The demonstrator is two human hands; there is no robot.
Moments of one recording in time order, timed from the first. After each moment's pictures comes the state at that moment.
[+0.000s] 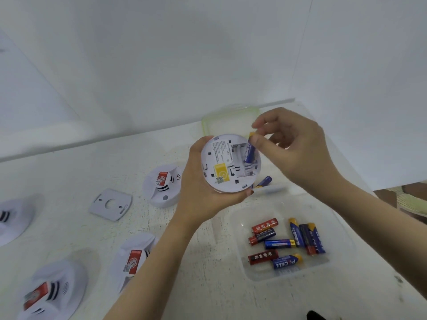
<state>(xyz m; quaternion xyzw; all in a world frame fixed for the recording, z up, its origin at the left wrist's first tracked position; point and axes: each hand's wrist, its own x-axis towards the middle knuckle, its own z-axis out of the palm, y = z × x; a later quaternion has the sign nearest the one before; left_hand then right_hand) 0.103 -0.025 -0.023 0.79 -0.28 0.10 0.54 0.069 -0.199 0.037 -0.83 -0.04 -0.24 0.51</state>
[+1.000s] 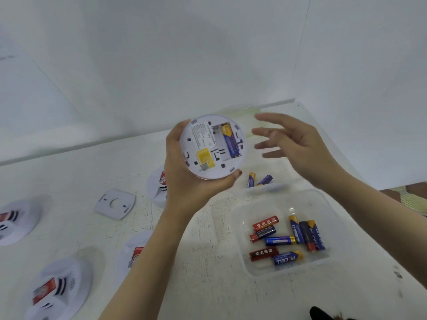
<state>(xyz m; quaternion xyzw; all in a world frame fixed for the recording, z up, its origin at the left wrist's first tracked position) 0.106 -0.015 -0.001 0.75 -0.26 0.20 0.57 0.075 -0.222 0.019 -0.77 -0.05 -0.12 0.62</state>
